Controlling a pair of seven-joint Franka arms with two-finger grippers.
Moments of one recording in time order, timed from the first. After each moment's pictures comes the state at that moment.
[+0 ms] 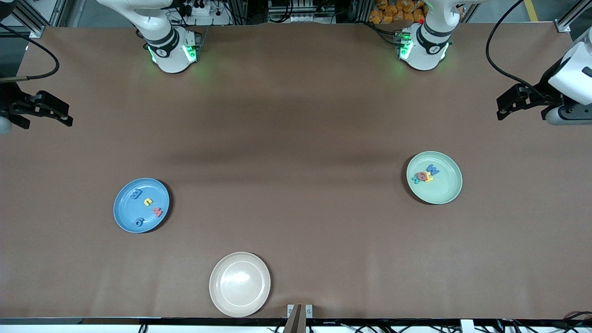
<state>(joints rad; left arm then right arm) 0.02 -0.04 -0.12 -1.59 0.04 1.56 -0.06 -0.04 0.01 0.02 -1.54 -0.01 1.53 -0.08</state>
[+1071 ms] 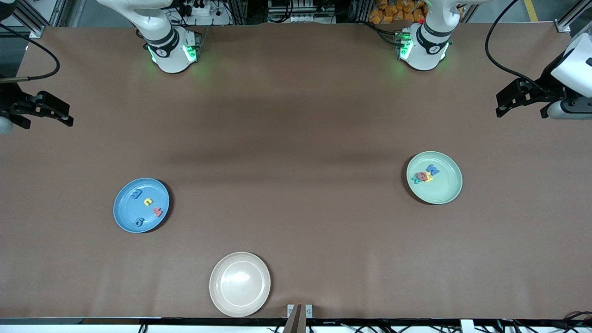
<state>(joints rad) -0.03 -0.04 -0.08 -1.57 0.01 1.56 -0.06 -0.04 0.01 0.02 -1.54 -0.01 1.53 -0.08</state>
